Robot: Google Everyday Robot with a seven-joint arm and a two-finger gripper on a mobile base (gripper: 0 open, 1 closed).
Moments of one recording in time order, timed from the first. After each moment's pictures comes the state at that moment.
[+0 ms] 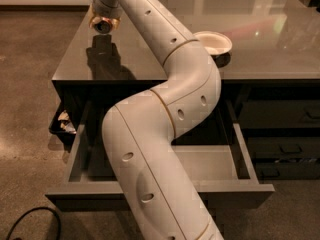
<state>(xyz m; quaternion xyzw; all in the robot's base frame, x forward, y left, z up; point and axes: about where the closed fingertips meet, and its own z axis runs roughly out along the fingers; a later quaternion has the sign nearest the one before) 0.867 0.175 0.900 -0.10 0.93 0.18 0.30</state>
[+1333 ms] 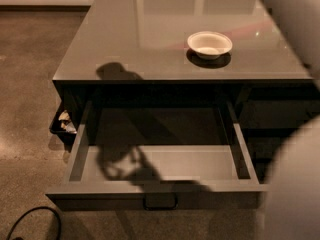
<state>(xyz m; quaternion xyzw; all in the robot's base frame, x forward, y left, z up) 0.757 0.059 1.113 -0.21 0.78 0.27 0.52</state>
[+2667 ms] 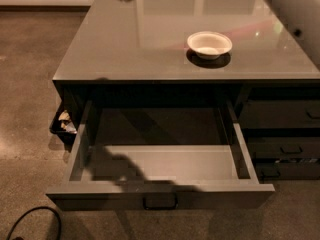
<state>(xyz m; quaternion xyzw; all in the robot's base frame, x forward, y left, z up) 0.686 0.071 1.072 -0.32 0.76 0.27 0.49</state>
